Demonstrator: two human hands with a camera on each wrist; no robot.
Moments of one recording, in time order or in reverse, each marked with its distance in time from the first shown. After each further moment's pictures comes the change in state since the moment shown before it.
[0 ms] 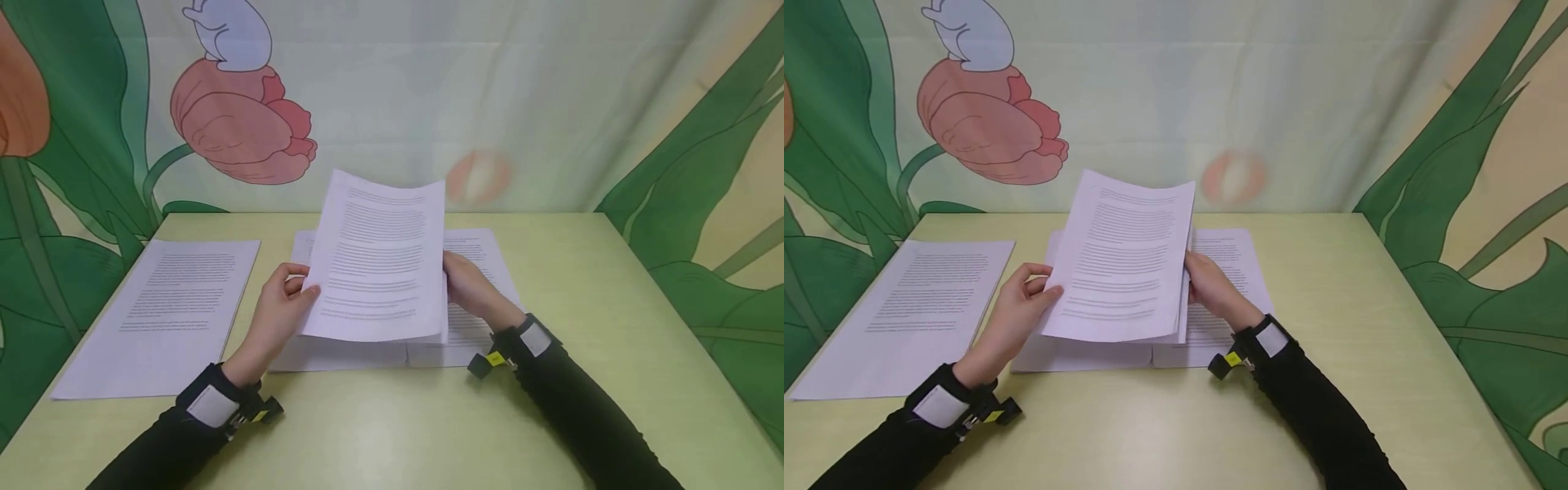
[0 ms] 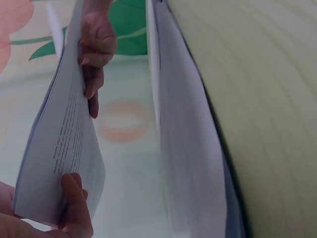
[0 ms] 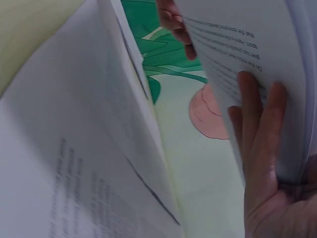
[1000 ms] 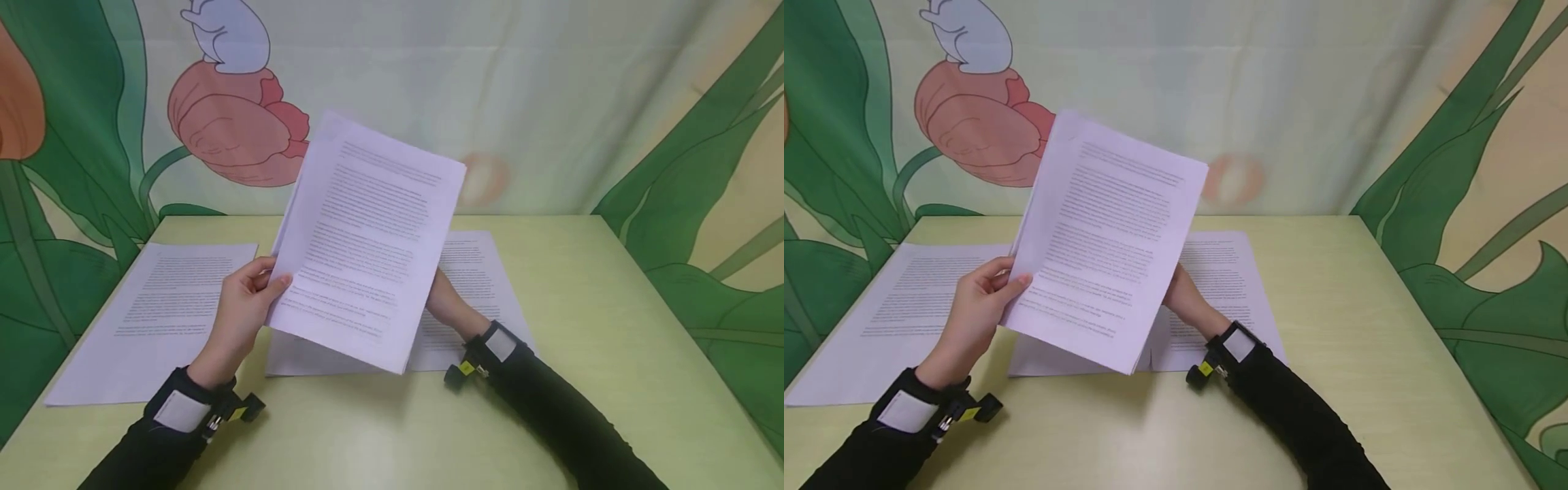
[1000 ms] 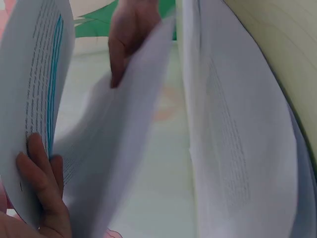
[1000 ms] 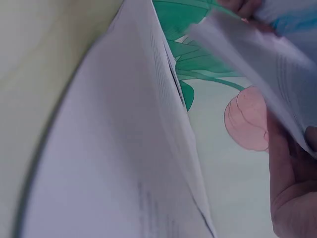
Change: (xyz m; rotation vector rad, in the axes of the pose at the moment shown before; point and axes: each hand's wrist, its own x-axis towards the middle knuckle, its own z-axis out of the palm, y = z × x) left_hand -0.006 0.013 -0.036 -0.011 0.085 0.126; right_hand 0.011 0.029 0.027 -0.162 0.044 -0.181
